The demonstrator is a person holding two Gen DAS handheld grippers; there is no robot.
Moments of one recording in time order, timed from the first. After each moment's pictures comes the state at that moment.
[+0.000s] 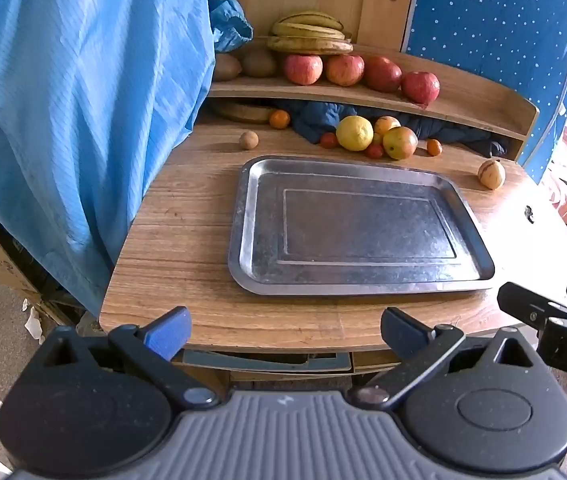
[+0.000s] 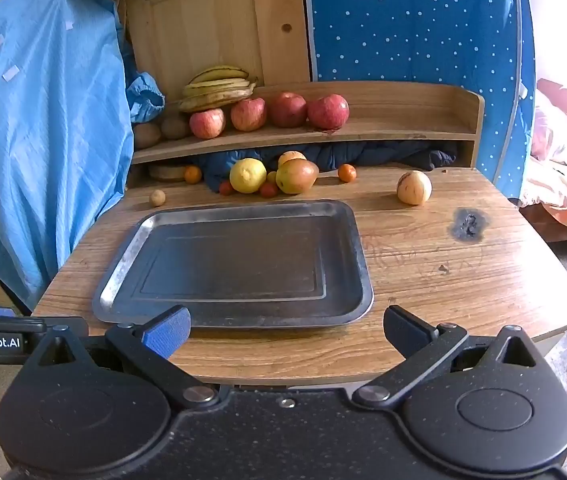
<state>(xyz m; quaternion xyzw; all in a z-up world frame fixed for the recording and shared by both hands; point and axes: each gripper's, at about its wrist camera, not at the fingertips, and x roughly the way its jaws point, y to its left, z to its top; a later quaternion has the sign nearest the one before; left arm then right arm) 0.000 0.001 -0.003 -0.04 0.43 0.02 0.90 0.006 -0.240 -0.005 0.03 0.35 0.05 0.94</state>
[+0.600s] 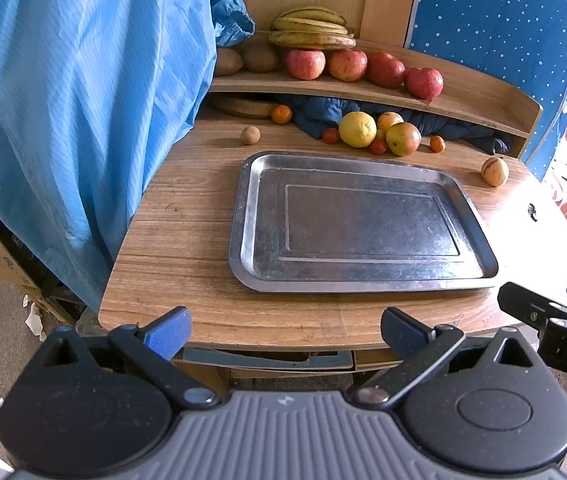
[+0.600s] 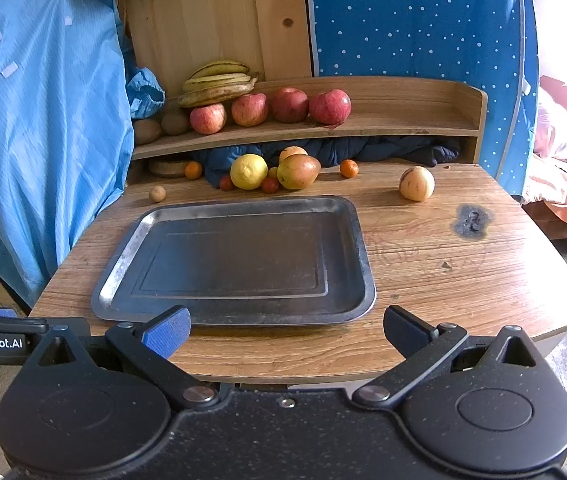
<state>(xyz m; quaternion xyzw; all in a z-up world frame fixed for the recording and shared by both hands) -0.002 0.002 -0.012 -0.04 0.43 0.02 0.90 0.011 -0.237 -0.011 0.03 0.36 0.06 0.93</state>
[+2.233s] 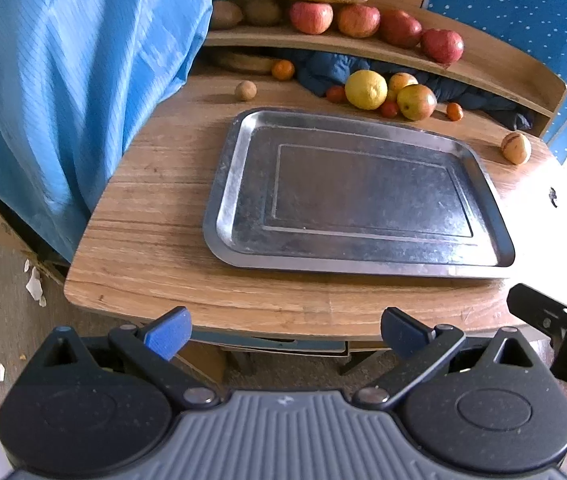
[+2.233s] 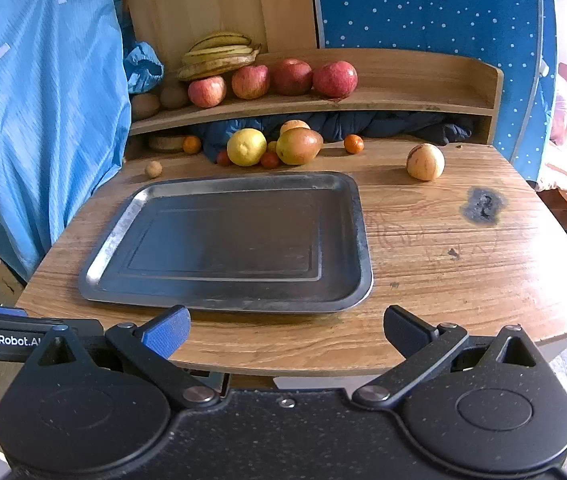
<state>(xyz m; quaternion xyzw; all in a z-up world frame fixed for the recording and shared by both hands) 0.031 -0.021 -0.037 -0.06 0.49 0.05 0.87 0.033 -0.254 -0.027 0.03 0.39 0.08 0.92</state>
